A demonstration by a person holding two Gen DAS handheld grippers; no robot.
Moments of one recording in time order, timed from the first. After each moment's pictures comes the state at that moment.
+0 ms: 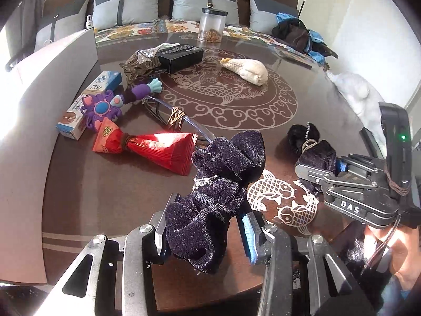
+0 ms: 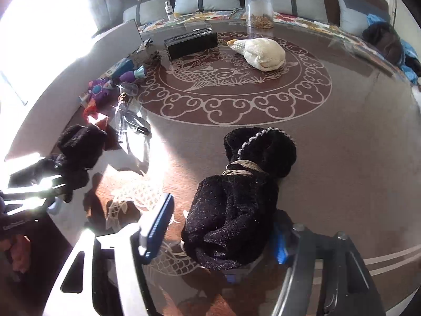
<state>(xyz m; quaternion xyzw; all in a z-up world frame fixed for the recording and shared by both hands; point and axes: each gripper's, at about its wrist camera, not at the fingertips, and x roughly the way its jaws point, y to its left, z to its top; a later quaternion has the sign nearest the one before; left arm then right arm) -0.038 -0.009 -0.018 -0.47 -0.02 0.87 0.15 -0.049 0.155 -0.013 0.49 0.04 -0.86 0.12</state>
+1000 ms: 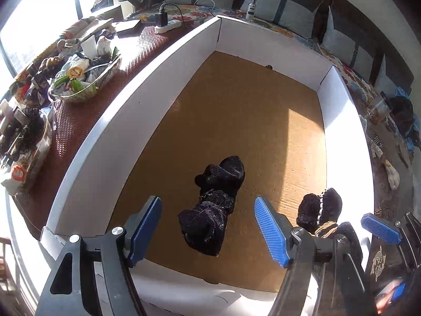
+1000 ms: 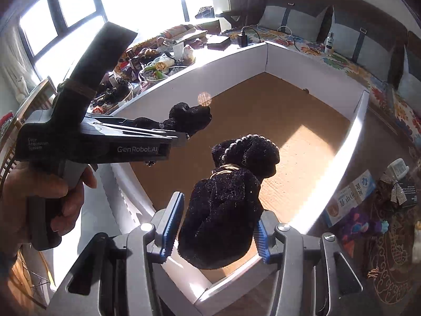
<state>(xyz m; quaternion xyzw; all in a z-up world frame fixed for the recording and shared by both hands) -0.073 -0.368 0.013 -0.51 -0.14 0.84 -0.13 -0.072 -0.259 0.078 0.45 0.16 -0.79 0.38</state>
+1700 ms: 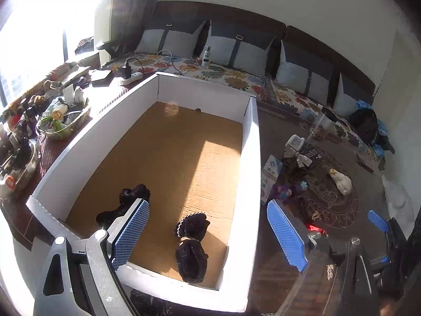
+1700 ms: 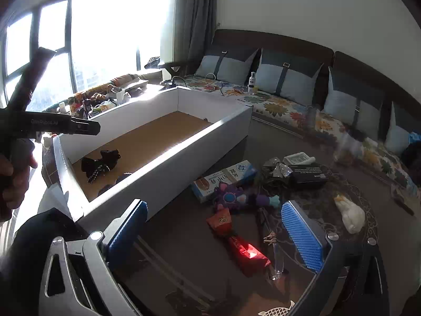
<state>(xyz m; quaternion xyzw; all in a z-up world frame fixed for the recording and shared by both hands) -0.019 -0.230 0.095 -0.38 -0.13 0.91 -0.05 -0.039 -0.039 0.102 0.30 0.12 -0.91 0.25</state>
